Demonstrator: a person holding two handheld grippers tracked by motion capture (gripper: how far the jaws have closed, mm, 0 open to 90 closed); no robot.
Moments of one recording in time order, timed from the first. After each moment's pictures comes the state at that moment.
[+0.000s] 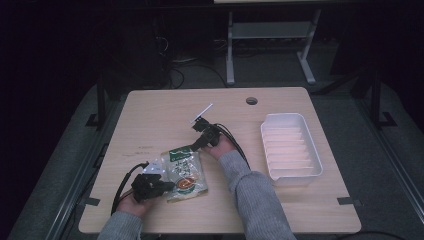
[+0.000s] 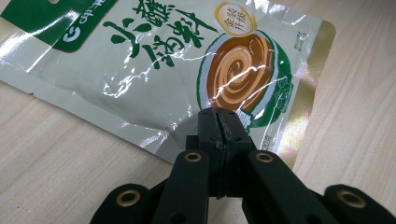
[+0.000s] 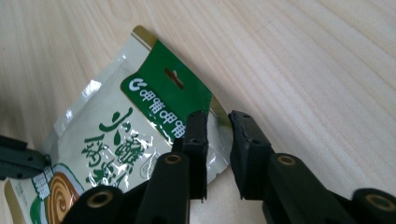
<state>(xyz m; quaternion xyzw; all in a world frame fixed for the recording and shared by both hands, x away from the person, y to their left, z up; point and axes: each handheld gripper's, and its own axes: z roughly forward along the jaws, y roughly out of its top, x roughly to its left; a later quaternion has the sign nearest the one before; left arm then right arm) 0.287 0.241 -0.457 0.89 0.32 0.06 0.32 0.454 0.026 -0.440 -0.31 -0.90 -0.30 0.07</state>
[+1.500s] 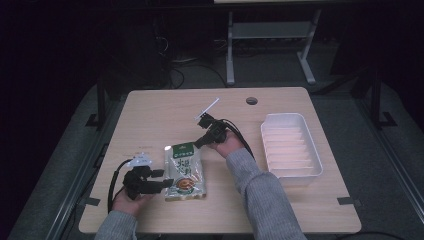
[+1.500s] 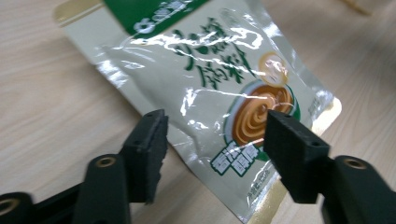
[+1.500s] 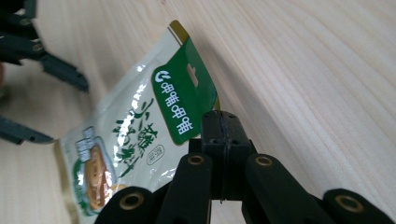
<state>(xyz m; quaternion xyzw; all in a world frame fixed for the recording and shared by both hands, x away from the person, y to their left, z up) 0.292 0.263 -0.445 0.82 0.40 0.06 0.40 0.442 0.006 -0.407 -0.27 -0.90 -0.32 0.07</state>
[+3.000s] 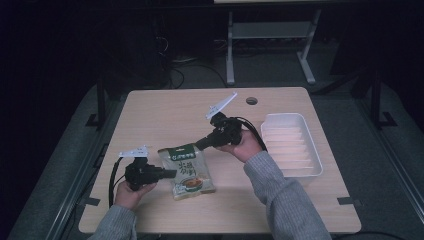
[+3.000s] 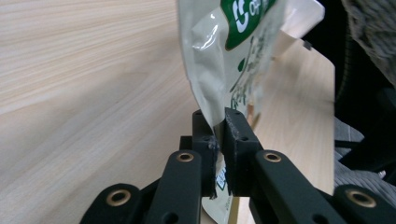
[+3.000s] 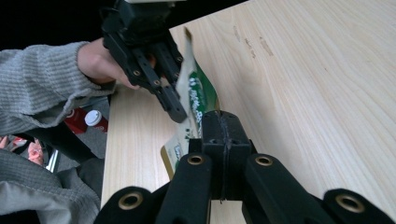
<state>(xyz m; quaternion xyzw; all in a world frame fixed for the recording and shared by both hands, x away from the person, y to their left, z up) 0.313 0.267 -0.437 0.80 0.32 -0.05 0.51 0.388 -0.032 -0.339 -0.15 -0.89 -0.42 0.08</state>
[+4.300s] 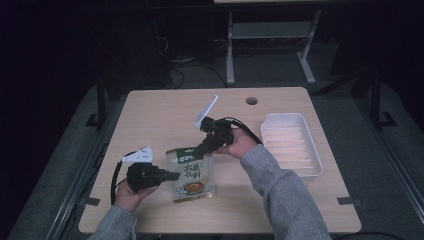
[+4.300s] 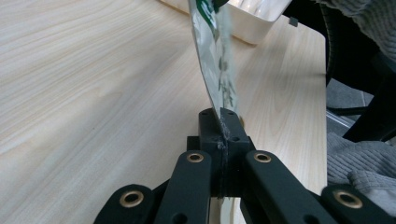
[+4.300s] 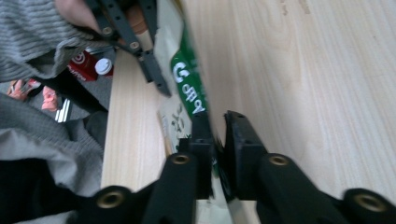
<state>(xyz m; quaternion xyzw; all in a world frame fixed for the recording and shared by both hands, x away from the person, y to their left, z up) 0.300 0.250 -0.418 0.84 0.25 -0.01 0.49 0.397 -0.006 -0.348 -0.09 -0.93 -0.33 0.12</state>
